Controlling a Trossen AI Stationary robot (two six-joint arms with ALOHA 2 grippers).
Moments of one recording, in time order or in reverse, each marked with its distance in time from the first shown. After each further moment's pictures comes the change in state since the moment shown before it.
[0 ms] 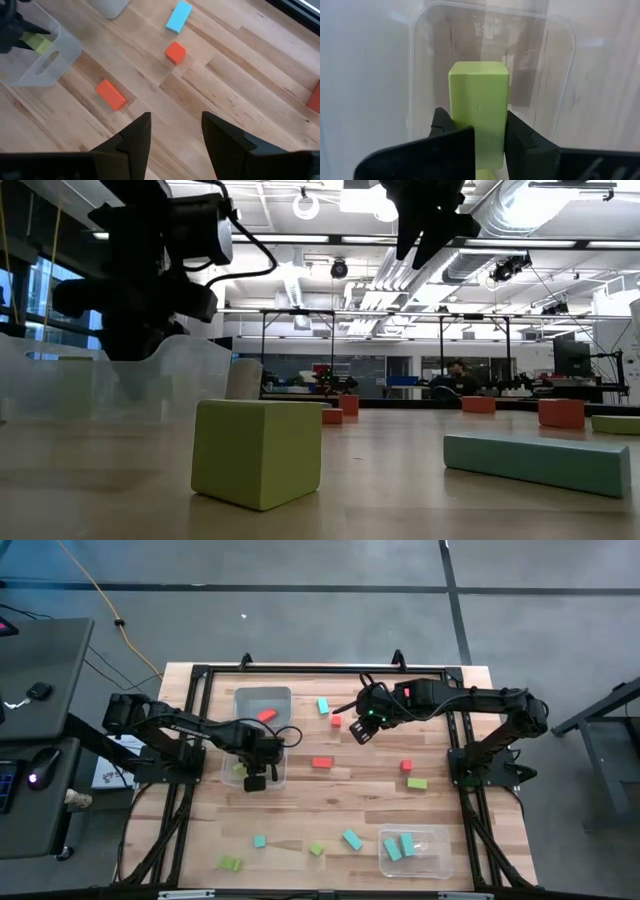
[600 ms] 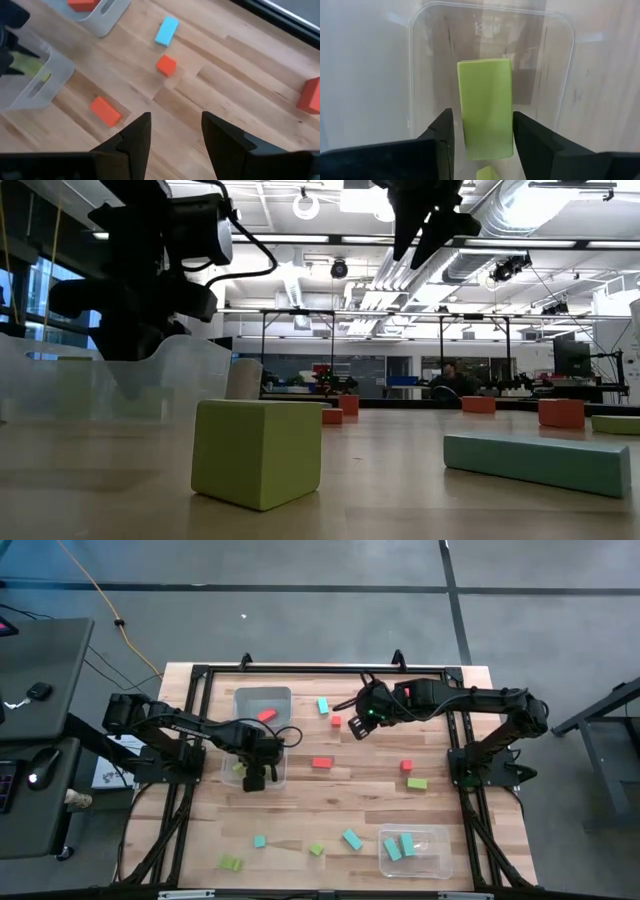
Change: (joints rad) left arm 0.000 0.000 0.000 -0.005 0.000 0.038; right arm -0.002 0.000 0.000 0.011 0.075 0.064
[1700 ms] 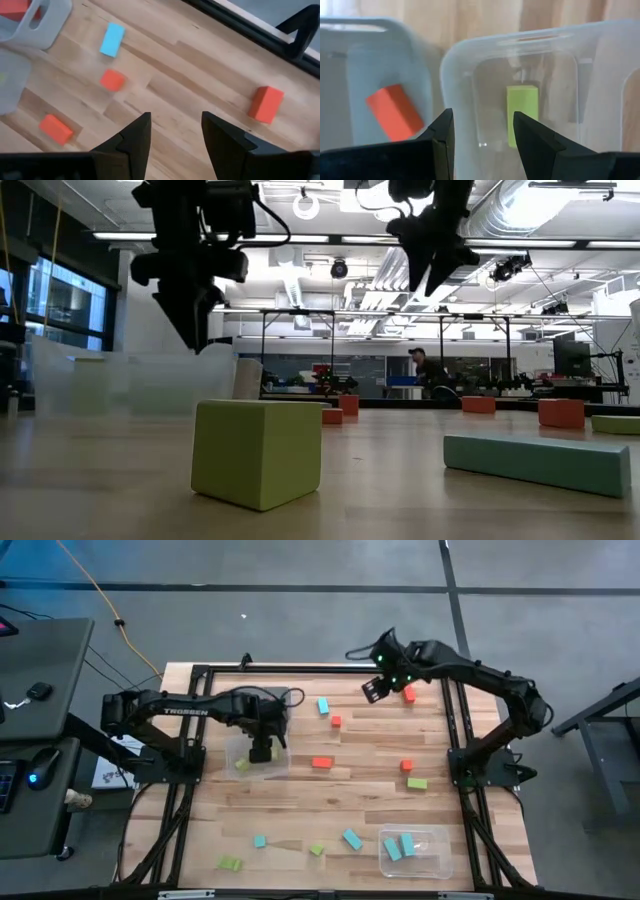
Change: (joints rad) left arm 0.227 -0.038 0.228 -0.170 -0.079 0.229; right arm -0.408 0.005 -0.001 -0.034 -0.216 -0.316
